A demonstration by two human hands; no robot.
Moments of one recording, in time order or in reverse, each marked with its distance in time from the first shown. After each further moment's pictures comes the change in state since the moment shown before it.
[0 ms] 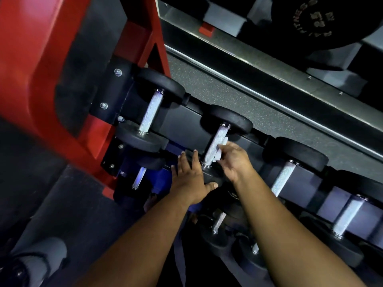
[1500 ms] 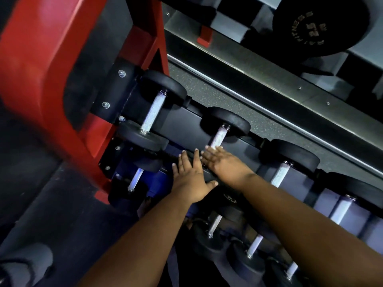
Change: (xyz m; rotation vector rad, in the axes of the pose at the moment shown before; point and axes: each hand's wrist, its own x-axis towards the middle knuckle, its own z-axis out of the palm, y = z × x) left_hand 0.000 -0.005 0.011 -0.014 0.125 0.037; right_hand -0.003 0.003 -0.027 -2.286 -0.690 -1.050
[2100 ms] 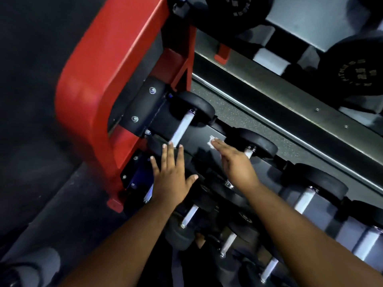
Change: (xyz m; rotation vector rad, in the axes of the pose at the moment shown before) left_hand 0.009 -0.106 -0.074 0.207 0.423 0.031; right_hand 0.066 -0.031 -0.063 0.675 0.560 0.278
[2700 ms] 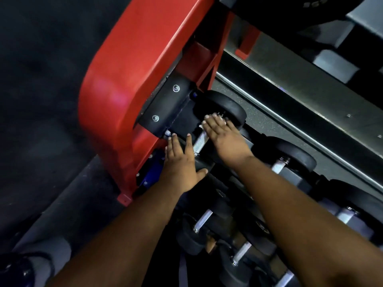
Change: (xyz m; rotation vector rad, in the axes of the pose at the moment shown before) left_hand 0.057 -0.046 -0.019 -0.120 -0.155 -0.084; right_hand 0.121 -0.020 0.063 -0.702 -0.347 -0.190
